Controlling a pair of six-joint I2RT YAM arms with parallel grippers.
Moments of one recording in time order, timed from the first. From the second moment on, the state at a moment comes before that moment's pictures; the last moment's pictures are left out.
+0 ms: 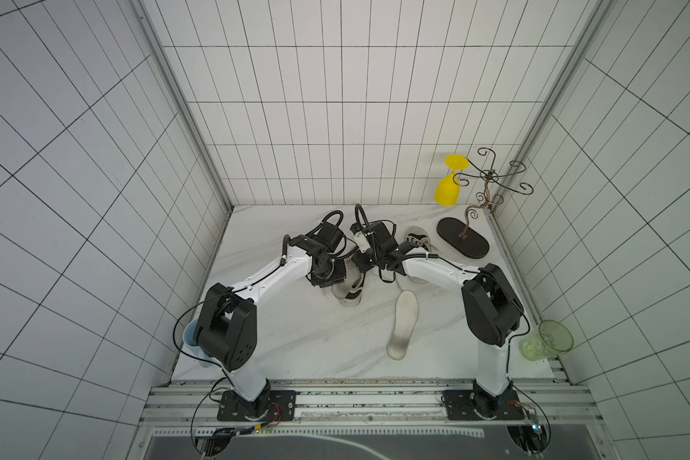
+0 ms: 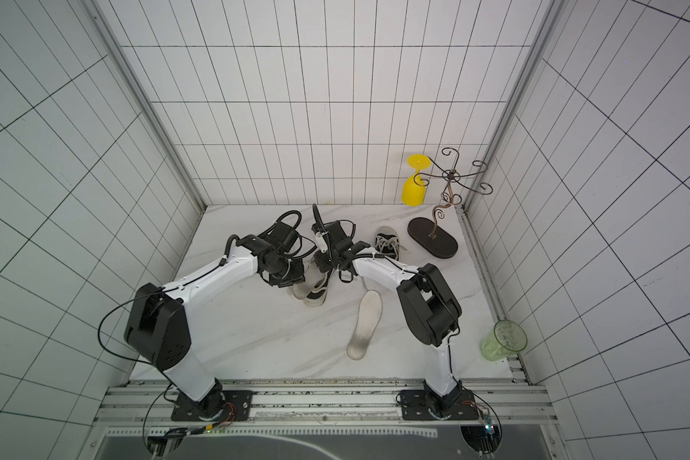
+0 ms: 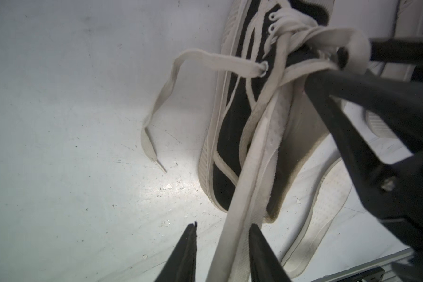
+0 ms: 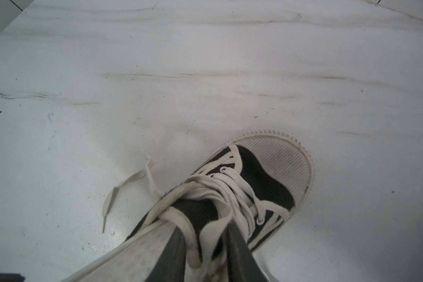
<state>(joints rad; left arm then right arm) -0.52 1.69 1.35 -0.91 0.15 -0.67 0.67 1.95 1.45 -0.29 -0.06 0.07</state>
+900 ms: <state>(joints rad) -0.44 1.57 1.06 -0.39 0.47 -1.27 0.63 1.96 1.45 -0.29 -0.16 0.09</state>
